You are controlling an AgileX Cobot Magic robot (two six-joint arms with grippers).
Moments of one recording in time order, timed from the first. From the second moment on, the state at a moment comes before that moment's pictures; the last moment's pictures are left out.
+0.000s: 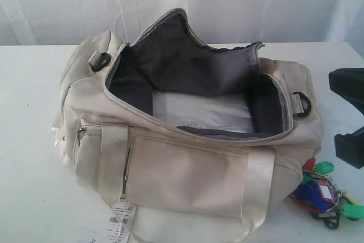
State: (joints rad) left arm 0.07 0.00 0.02 0.07 0.50 -0.02; right arm 0.67 0.62 -0.59 -0.24 0.39 0.10
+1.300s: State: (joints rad) left arm -0.01 0.00 0.02 -0.14 0.42 -0.02; right arm 0.67 0.62 -0.59 -0.24 0.39 0.10
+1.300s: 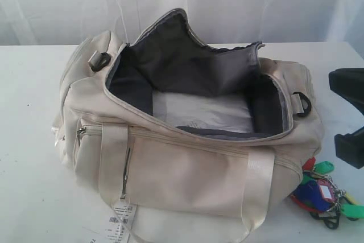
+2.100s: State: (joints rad) left arm -0.01 0.00 0.02 -0.13 0.44 0.13; right arm 0.67 0.62 -0.59 -0.24 0.39 0.10
